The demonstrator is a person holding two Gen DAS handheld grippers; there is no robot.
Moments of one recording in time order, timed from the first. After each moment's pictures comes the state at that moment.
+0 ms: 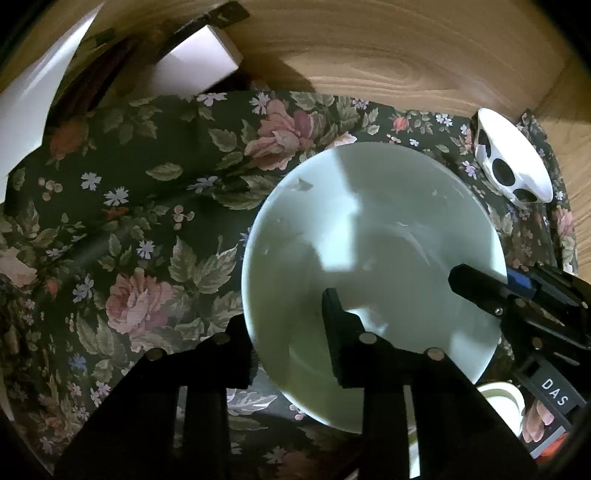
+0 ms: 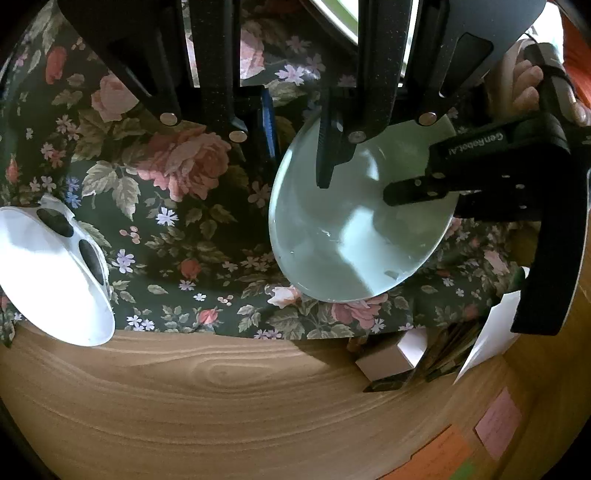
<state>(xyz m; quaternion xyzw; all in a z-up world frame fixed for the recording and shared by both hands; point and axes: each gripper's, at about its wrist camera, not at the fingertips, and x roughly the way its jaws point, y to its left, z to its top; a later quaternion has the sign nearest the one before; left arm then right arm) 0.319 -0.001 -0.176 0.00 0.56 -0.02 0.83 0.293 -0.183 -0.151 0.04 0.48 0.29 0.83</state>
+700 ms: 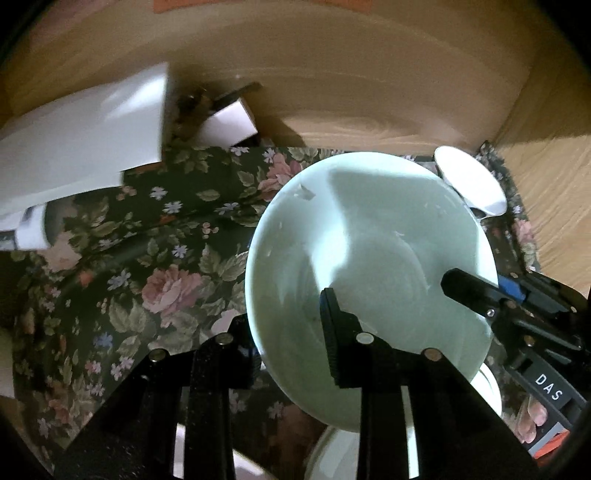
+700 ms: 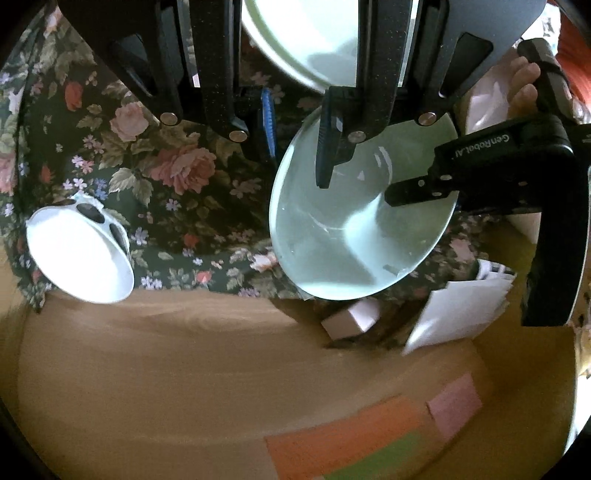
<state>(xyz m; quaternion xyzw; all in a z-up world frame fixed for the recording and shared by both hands) 0.251 0.012 -0.124 -0.02 0.48 -0.04 0.88 0.243 -0.180 -0.102 0.04 0.41 0.29 0.86</state>
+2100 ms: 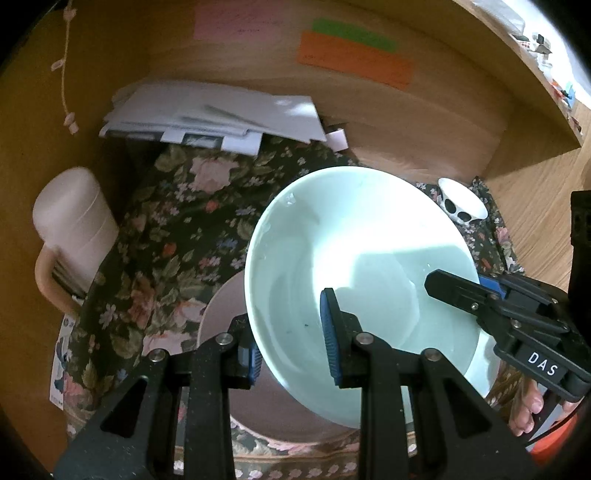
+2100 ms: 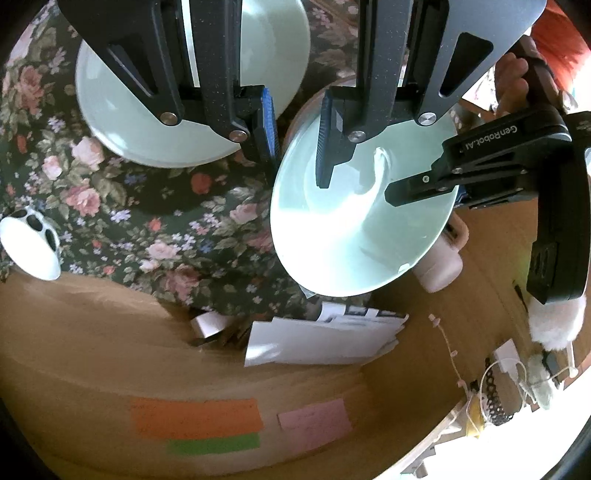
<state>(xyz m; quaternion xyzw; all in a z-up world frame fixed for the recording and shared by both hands) 0.079 0.096 -0.094 -0.07 0.40 0.01 0.91 0.130 -0.094 -0.081 0.01 0.38 0.38 0.84</state>
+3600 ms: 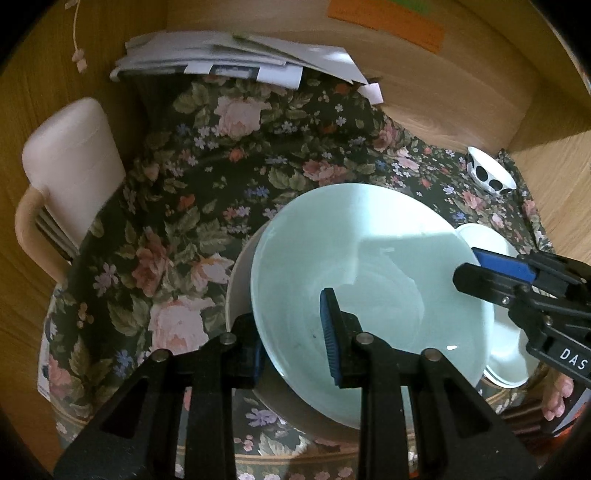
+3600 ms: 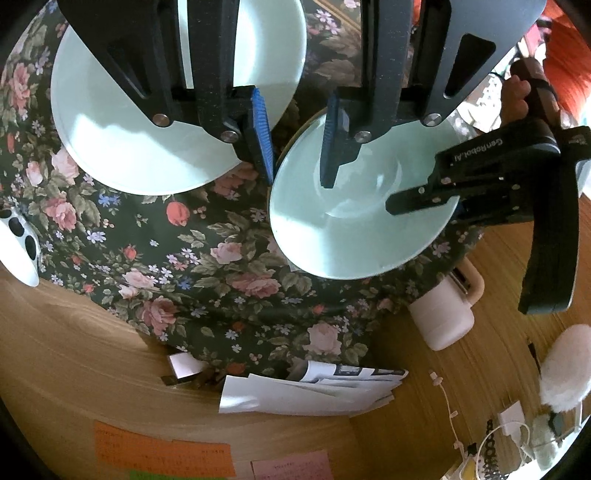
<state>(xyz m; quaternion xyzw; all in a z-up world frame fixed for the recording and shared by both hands) 0.082 0.121 -0.142 -0.06 0.44 0.03 0.90 0.128 -0.065 -0.109 -0.05 0.42 0.37 0.82</state>
